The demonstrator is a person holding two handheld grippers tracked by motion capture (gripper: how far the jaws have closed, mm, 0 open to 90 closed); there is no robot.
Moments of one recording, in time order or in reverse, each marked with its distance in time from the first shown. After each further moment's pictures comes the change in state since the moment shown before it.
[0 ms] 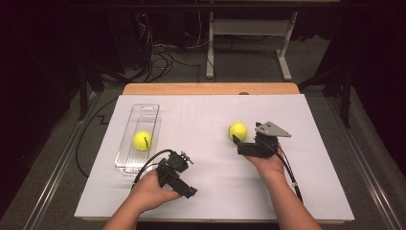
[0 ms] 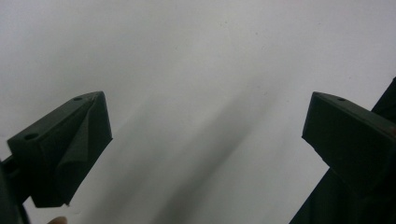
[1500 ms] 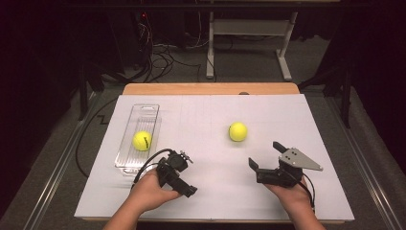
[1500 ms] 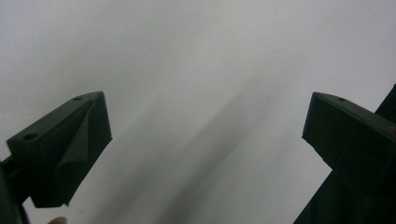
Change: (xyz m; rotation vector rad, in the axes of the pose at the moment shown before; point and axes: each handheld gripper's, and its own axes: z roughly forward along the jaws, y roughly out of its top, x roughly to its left) left arm -0.001 0.000 -0.001 -0.015 0.018 -0.001; right arm 0.008 -0.029 -0.089 -0.090 0.041 -0.022
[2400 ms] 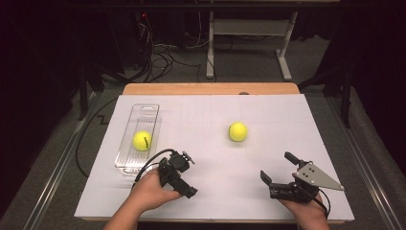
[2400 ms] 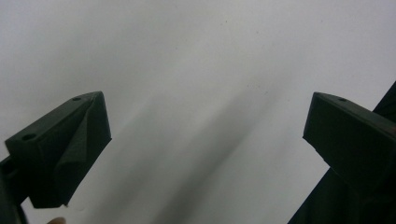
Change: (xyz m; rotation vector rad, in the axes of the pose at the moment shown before) left arm -0.002 0.003 0.000 0.019 0.008 0.008; right arm -0.004 -0.019 -0.047 -0.061 0.019 -0.025
